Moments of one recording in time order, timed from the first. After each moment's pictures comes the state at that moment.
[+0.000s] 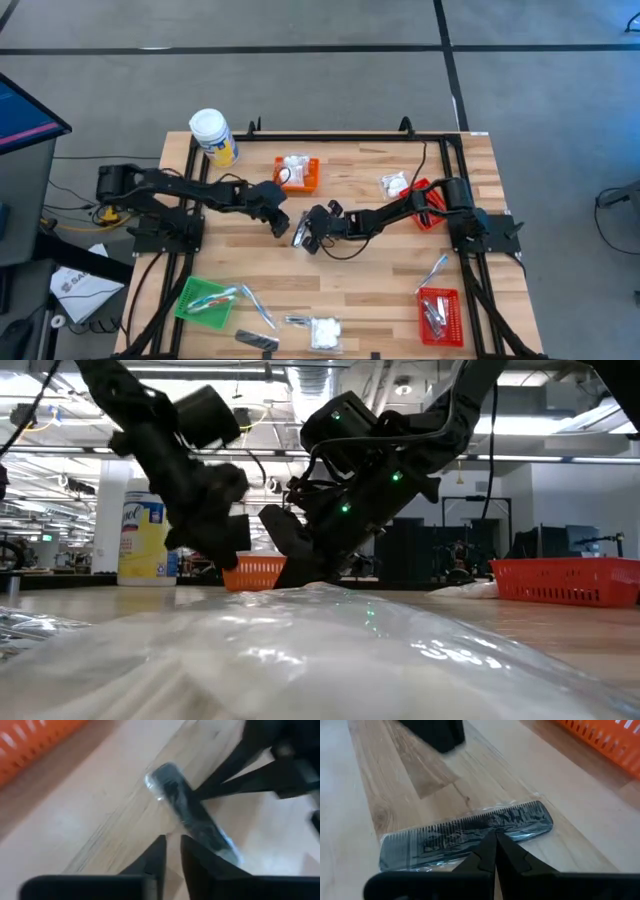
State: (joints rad) left arm 0.15 1.44 0.60 -0.07 0.02 -0.53; right arm 0.08 2.16 1.16 0.19 0.36 0.52
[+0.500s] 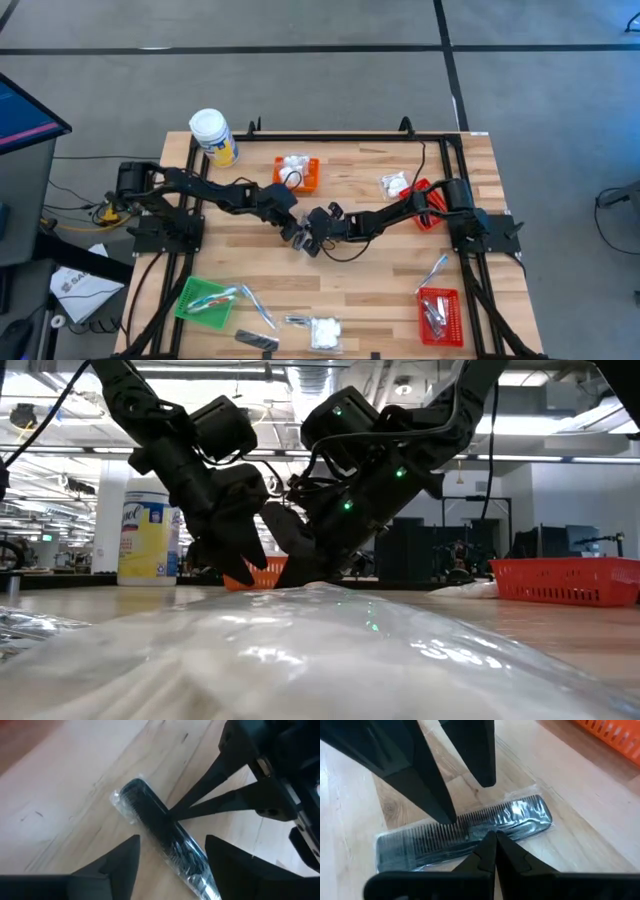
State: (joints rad) left arm 0.15 1.59 0.64 0.09 0.14 -0.55; right arm 0.10 2.16 1.16 0.17 0.36 0.54
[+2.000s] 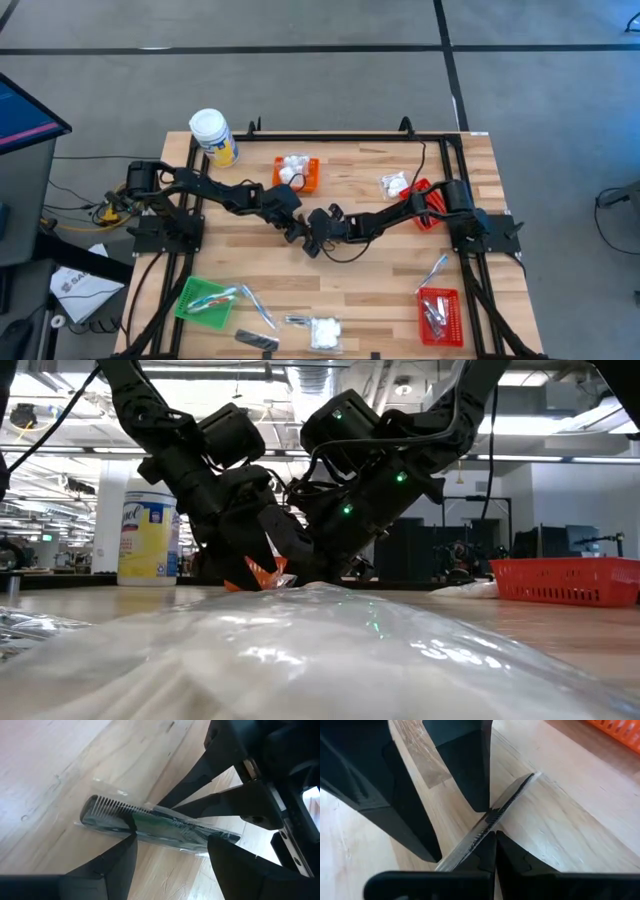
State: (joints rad) left arm 0.15 1.66 0.67 0.15 0.24 -0.61; right arm 0.11 2.18 1.15 0.19 0.36 0.56
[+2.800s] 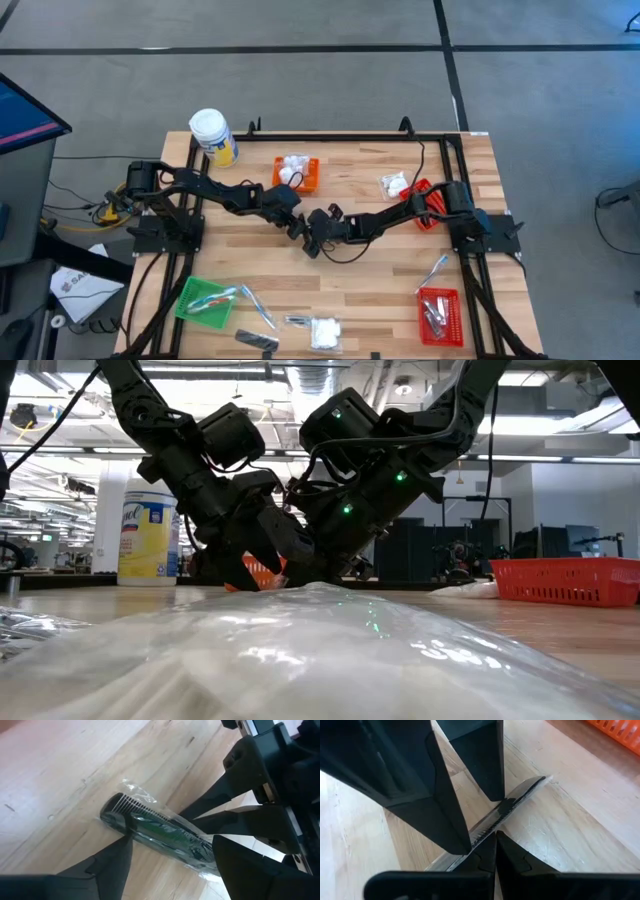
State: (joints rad) left arm 0.15 1.66 0.67 0.15 0.16 -0.69; right arm 0.13 2.17 1.17 0.18 0.35 0.55
